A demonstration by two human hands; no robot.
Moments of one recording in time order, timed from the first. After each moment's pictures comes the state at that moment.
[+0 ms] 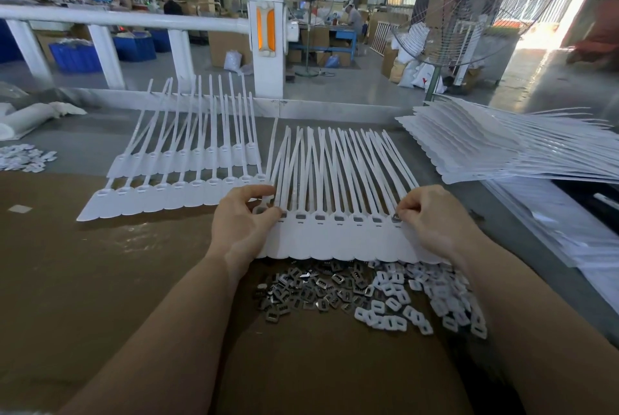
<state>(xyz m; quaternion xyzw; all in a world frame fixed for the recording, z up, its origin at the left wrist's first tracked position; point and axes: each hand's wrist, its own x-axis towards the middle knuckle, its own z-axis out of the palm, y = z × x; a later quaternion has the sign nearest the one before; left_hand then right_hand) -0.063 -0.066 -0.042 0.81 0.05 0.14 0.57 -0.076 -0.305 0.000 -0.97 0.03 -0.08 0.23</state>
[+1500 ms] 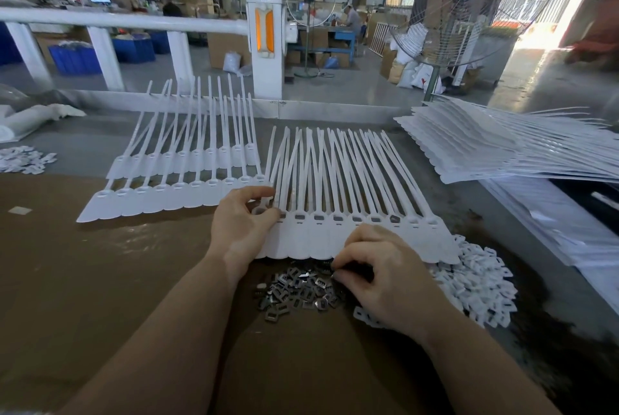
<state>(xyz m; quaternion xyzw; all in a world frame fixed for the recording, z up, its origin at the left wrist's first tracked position) -0.061 -0.066 -0.045 0.81 0.05 0.14 0.57 -0.132 -0.259 -0.032 -0.92 -0.24 -0.16 0.25</state>
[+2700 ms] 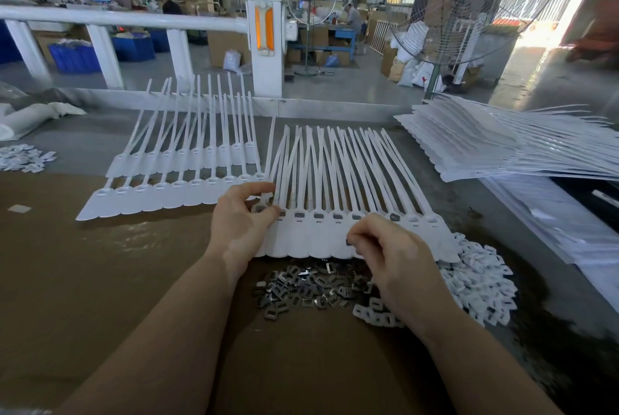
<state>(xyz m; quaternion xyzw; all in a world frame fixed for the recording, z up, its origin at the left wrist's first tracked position) -0.066 -0.067 -0.040 0.79 0.05 0.13 0.59 -0.131 -0.261 -0.034 -0.89 -0.19 -0.23 0.33</state>
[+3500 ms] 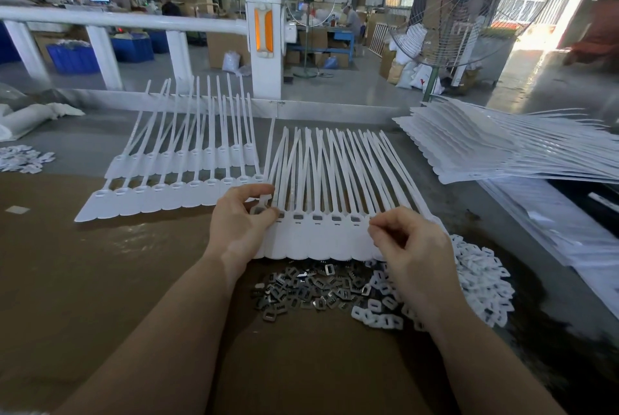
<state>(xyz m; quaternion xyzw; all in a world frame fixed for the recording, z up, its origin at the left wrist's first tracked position) -0.066 -0.067 -0.041 0.79 0.05 0.13 0.60 -0.123 -0.271 -0.034 -0.86 -0.04 -0.26 0.44</state>
